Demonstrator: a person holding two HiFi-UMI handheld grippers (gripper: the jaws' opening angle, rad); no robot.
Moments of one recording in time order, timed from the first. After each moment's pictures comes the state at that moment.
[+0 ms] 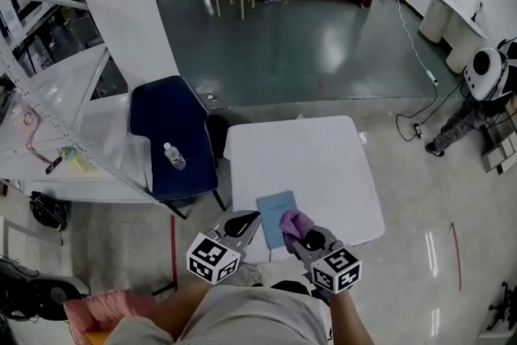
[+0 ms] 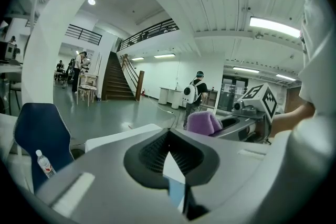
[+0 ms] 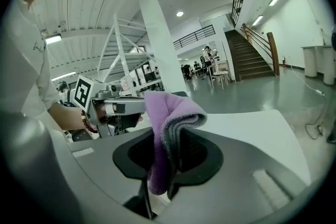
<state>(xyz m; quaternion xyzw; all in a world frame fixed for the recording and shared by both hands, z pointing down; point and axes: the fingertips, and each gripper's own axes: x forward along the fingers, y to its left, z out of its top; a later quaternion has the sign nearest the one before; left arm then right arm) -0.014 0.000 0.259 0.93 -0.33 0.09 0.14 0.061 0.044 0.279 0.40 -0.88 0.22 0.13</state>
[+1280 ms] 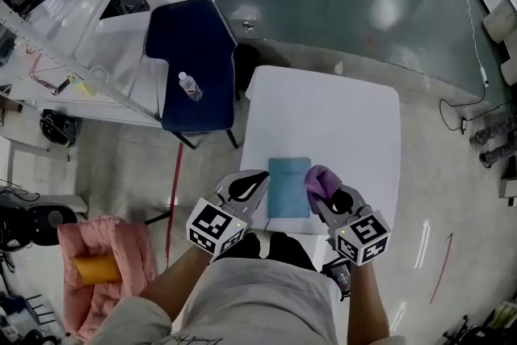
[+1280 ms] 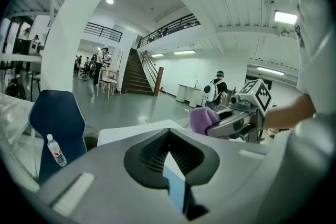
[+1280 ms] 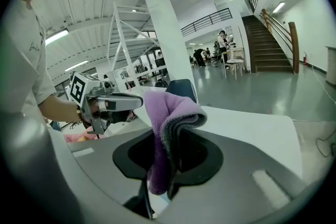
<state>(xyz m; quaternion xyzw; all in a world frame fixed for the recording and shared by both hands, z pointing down) -0.015 -0.063 0.292 0.88 -0.42 0.10 0.18 0.097 -0.050 0.310 0.31 -0.90 0.22 0.21</state>
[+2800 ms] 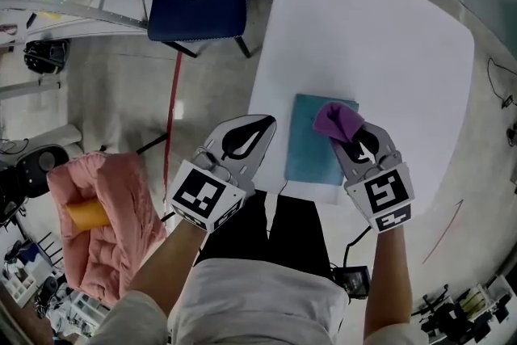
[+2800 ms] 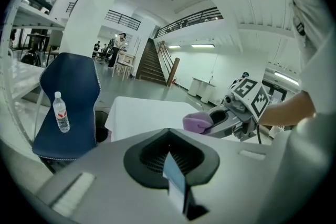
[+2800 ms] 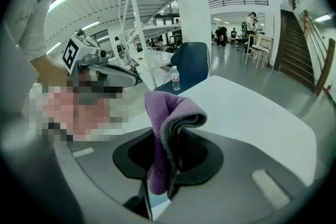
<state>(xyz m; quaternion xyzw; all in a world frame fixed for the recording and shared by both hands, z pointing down) -0.064 -0.080 0.441 0.84 -0.47 0.12 0.26 0.048 -0.087 0.477 0.22 -0.88 0.17 0.39</state>
